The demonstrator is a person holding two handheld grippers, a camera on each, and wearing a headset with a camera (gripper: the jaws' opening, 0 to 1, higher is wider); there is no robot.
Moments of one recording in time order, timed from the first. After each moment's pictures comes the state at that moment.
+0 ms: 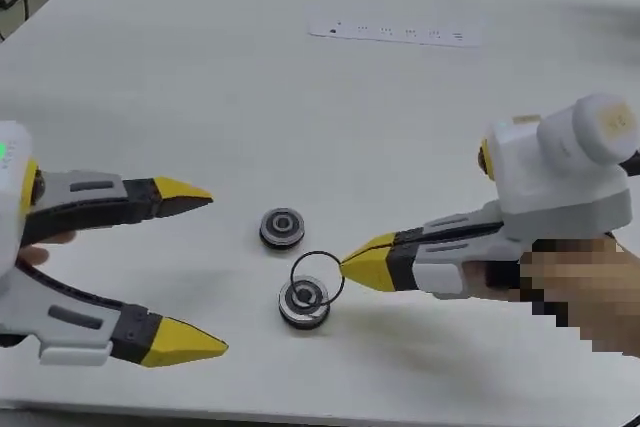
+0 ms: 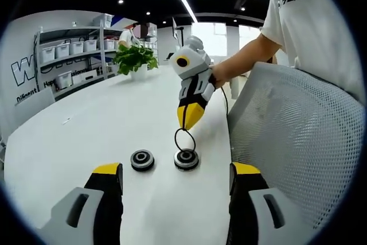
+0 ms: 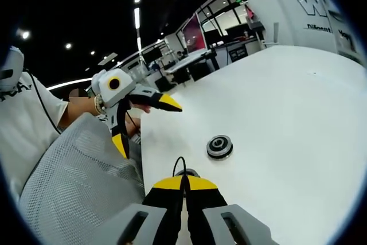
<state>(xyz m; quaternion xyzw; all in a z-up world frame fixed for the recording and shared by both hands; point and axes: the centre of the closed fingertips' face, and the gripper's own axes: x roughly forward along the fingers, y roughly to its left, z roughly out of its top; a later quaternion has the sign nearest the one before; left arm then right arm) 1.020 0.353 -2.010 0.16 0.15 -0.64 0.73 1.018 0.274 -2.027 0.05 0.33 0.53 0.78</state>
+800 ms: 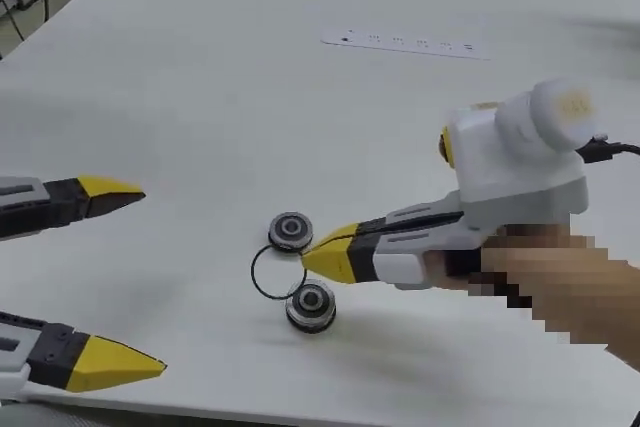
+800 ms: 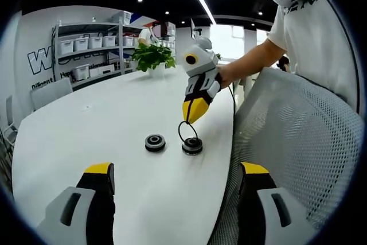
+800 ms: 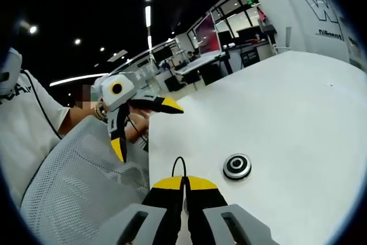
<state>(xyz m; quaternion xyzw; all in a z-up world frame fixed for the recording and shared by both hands) 1.013 0.393 -2.009 0.14 0.17 -0.60 0.77 1.022 0.314 -2.017 0.04 0.32 0.56 0.76</state>
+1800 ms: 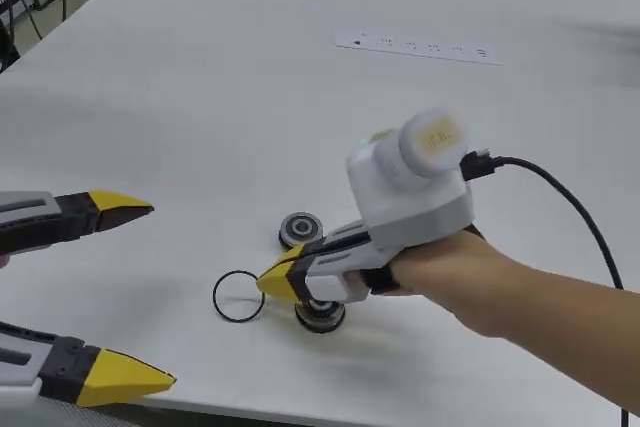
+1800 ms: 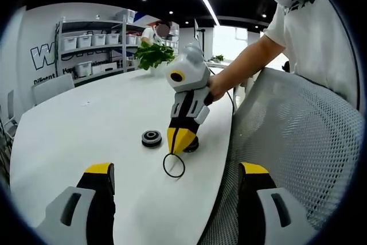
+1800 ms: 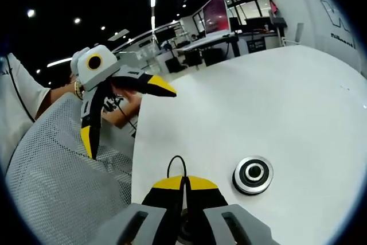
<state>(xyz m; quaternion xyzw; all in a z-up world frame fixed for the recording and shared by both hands) 1.006 0.397 -2.013 0.13 0.17 -0.59 0.78 1.030 0.353 -2.068 -0.03 0.35 0.57 0.75</state>
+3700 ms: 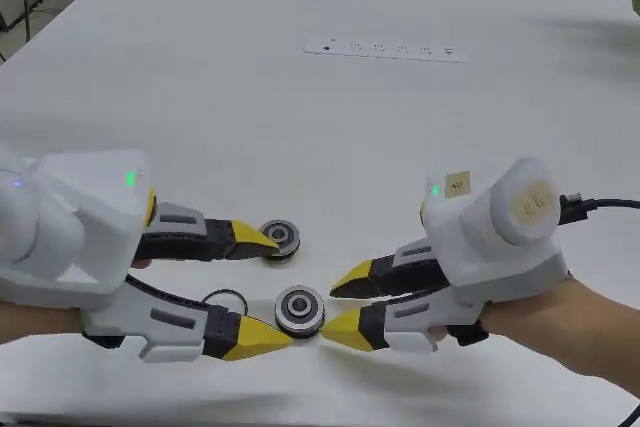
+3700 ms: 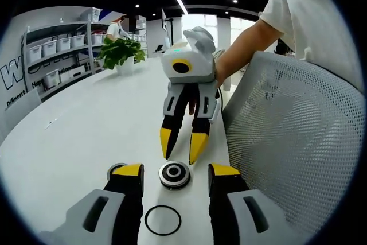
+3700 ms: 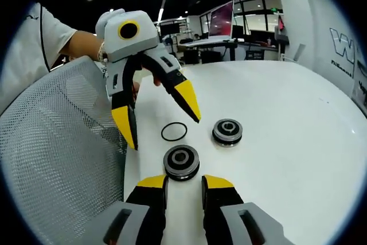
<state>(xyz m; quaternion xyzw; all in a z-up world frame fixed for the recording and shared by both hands) 1.009 0.293 -2.037 0.20 0.17 -0.67 0.69 1.007 0.279 -2.074 -0.12 0.31 0.55 0.77</state>
